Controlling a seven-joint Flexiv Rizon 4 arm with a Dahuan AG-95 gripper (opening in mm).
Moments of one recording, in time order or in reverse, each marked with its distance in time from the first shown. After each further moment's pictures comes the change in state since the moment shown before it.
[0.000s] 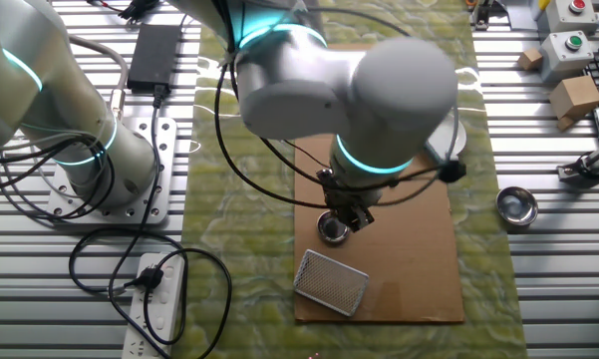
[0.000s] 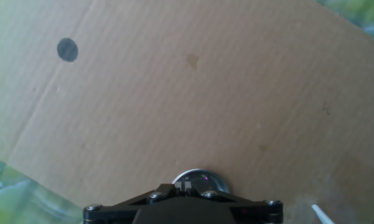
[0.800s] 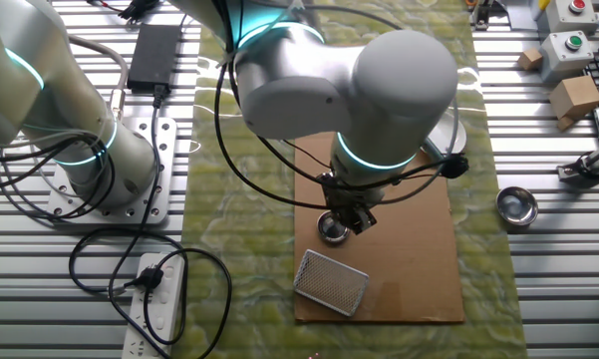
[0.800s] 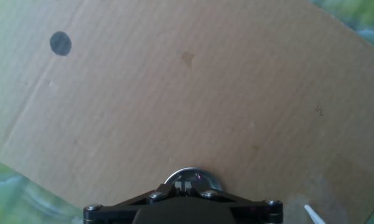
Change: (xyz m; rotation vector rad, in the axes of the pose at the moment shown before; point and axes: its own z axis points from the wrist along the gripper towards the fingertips) arm 0.000 -0.003 0.001 0.006 0.003 -0.005
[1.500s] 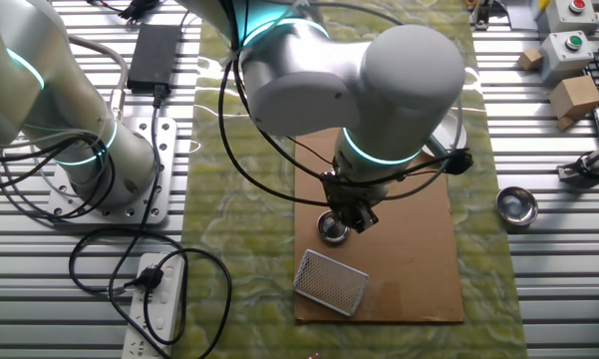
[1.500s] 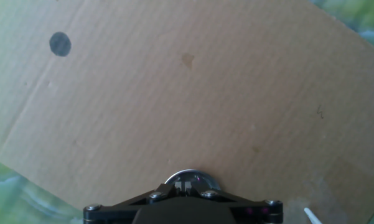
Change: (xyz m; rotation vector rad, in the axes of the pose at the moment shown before) arm -0.001 -0.001 0.001 0.006 0.019 -0.013
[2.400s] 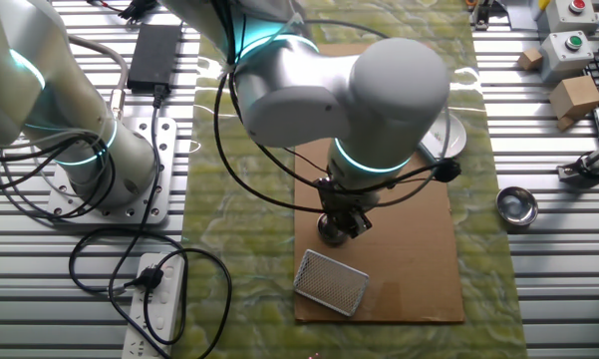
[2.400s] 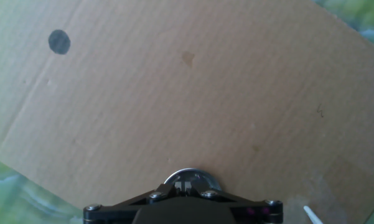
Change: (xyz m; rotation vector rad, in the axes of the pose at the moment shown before) arm 0.006 0.000 0.016 0.000 0.013 0.014
